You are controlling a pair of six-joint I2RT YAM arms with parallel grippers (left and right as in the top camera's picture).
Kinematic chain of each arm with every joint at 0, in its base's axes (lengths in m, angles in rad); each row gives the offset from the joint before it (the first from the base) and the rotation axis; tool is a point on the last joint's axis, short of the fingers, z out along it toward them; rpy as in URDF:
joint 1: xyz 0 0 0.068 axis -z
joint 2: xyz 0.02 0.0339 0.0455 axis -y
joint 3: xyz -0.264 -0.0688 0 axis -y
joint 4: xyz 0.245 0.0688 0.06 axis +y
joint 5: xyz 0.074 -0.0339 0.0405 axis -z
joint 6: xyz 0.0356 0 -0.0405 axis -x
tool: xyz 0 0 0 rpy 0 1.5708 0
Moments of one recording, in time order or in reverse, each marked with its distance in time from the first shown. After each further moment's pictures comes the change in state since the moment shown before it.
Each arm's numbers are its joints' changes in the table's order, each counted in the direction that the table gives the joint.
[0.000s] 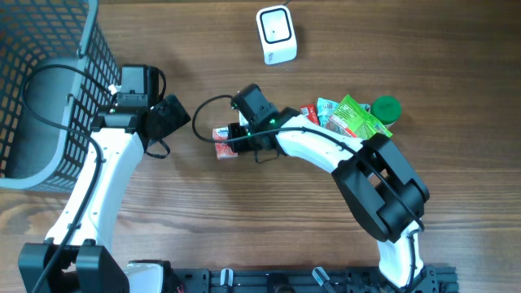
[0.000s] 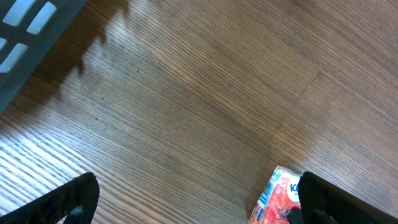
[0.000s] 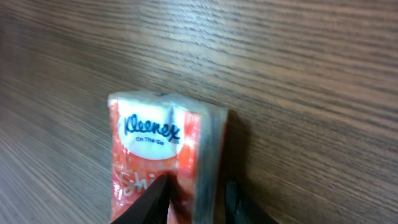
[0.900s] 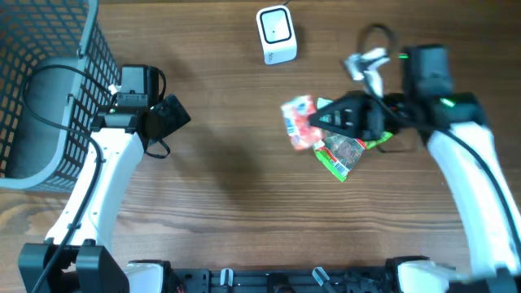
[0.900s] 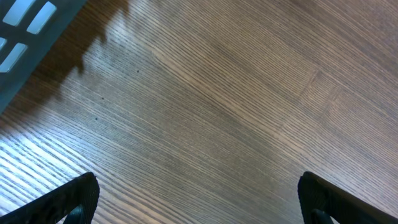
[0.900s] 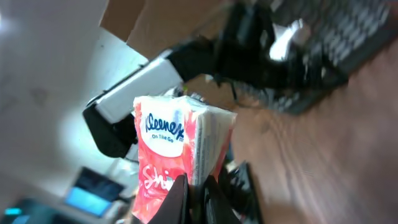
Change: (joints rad) left arm 0.000 0.000 0.000 0.000 0.000 0.000; right arm 0.636 0.685 -0.073 0.544 -1.289 0.630
